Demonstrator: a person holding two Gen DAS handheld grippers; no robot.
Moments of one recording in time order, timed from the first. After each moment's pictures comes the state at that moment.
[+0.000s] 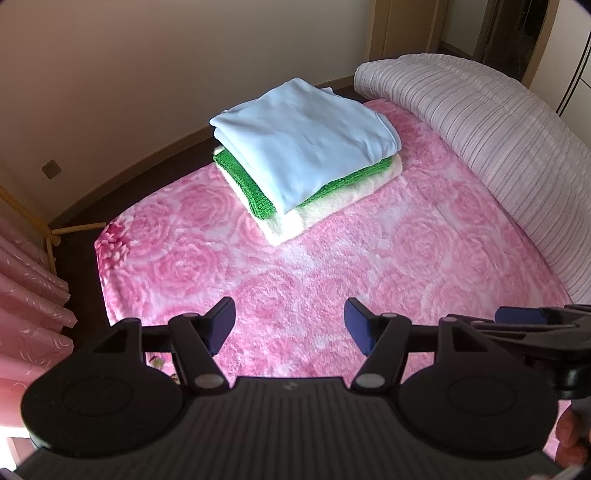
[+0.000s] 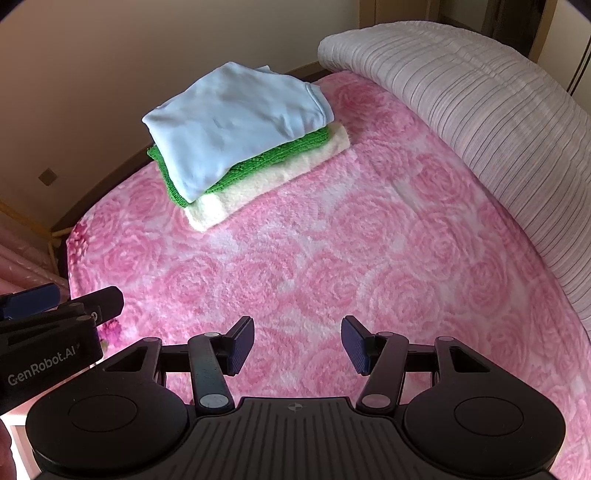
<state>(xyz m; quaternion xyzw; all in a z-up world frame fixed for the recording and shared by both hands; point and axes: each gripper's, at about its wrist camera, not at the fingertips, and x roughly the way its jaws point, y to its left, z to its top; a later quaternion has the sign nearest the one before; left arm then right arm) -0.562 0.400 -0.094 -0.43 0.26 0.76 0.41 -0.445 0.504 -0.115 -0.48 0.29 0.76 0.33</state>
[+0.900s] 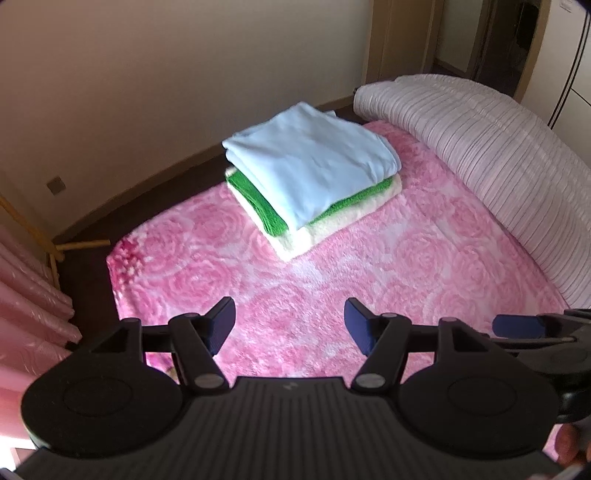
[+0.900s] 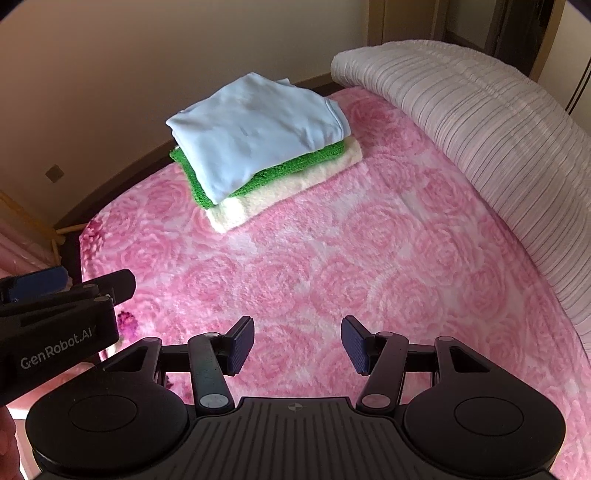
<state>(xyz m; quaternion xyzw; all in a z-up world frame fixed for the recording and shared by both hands) -0.566 0.362 -0.065 -0.40 0.25 0.77 0.43 -0.455 0.464 -0.087 -0.47 0.27 0.77 0.33</state>
